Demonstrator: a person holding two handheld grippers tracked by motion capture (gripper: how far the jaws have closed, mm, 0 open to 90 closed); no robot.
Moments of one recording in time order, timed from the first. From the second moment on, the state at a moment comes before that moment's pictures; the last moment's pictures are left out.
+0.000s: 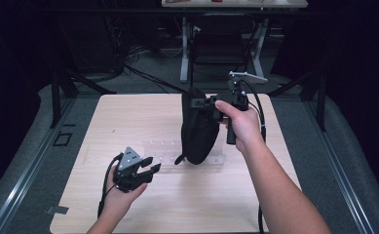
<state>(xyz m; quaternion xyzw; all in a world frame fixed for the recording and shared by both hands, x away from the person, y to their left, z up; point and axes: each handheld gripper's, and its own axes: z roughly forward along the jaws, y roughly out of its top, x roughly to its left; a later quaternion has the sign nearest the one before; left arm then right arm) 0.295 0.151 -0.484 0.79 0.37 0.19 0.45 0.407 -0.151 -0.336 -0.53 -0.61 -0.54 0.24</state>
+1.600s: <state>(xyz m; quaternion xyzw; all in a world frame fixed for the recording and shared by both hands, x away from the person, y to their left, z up) 0.300 0.109 -0.478 0.83 0.32 0.21 0.41 0.388 -0.158 -0.314 -0.51 -0.62 -0.56 0.20</state>
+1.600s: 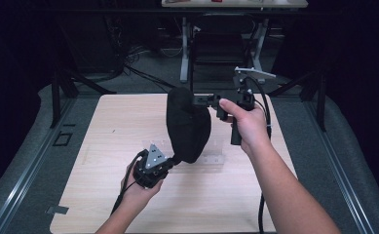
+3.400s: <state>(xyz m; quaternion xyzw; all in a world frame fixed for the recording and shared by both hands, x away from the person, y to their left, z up) 0.281 0.182 -0.507 0.78 0.40 0.20 0.45 0.338 -0.237 -0.315 -0.53 -0.67 -0.52 0.02</state>
